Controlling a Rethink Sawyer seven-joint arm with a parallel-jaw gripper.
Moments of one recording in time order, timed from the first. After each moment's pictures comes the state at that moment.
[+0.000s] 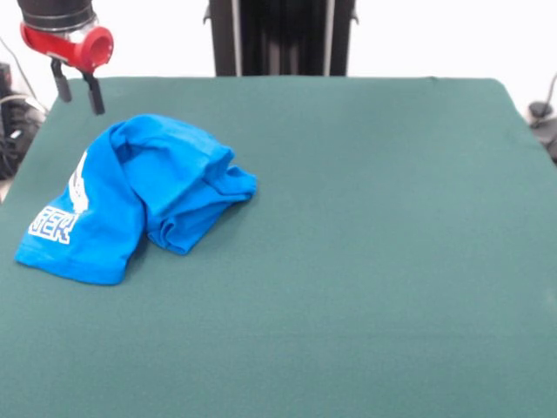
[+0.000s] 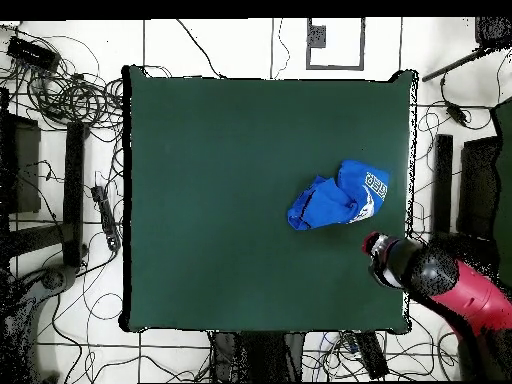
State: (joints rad) arm -0.74 -0.64 0.05 1.73 -0.21 0.50 1.75
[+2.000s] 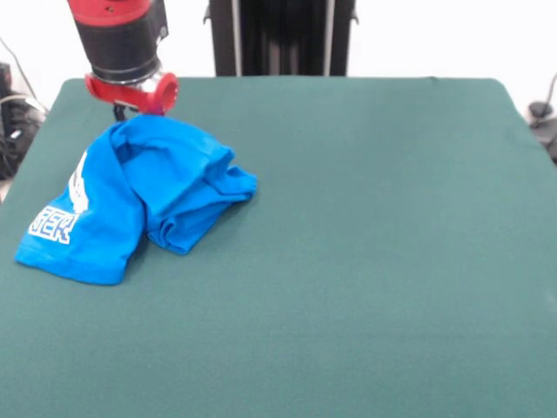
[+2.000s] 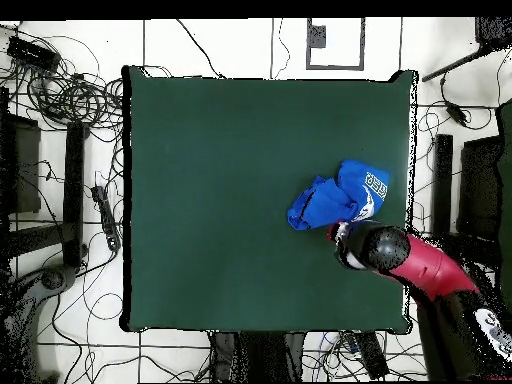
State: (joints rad) arm -0.63 -0.52 0.06 1.68 -0.19 0.50 1.75
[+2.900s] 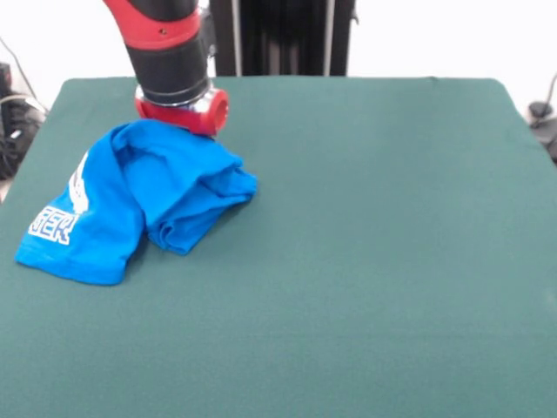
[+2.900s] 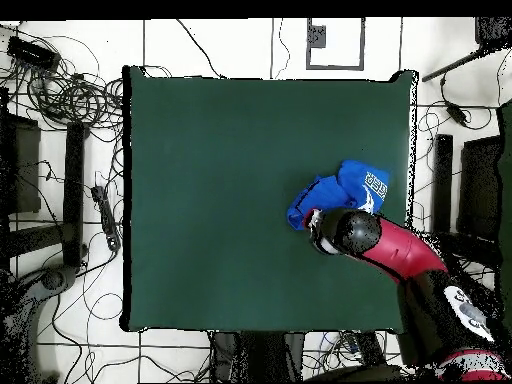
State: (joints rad) arm -0.56 -0.49 0.10 1.67 -0.11 0.50 1.75
